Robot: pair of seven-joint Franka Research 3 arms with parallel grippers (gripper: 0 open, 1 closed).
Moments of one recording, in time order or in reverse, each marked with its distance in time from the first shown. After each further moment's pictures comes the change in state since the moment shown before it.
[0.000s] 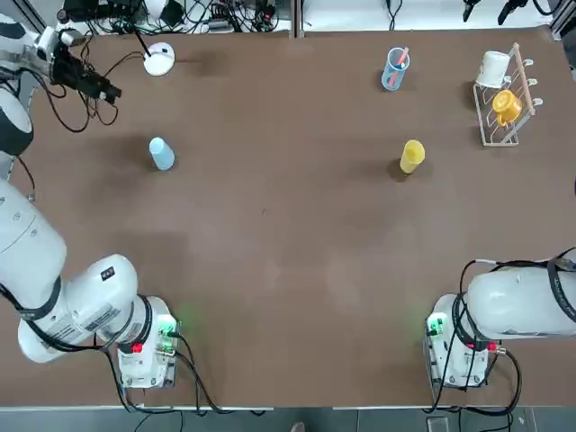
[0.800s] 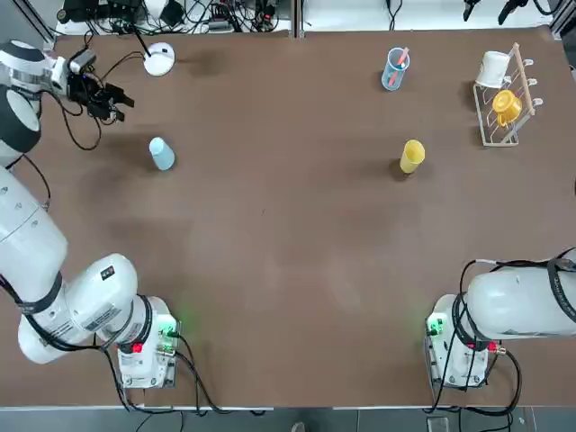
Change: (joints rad) left arm 0.022 0.125 -0.003 -0.003 -0.064 -0.038 0.365; right arm 0.000 0.000 -0.001 0.000 0.000 0.006 -0.002
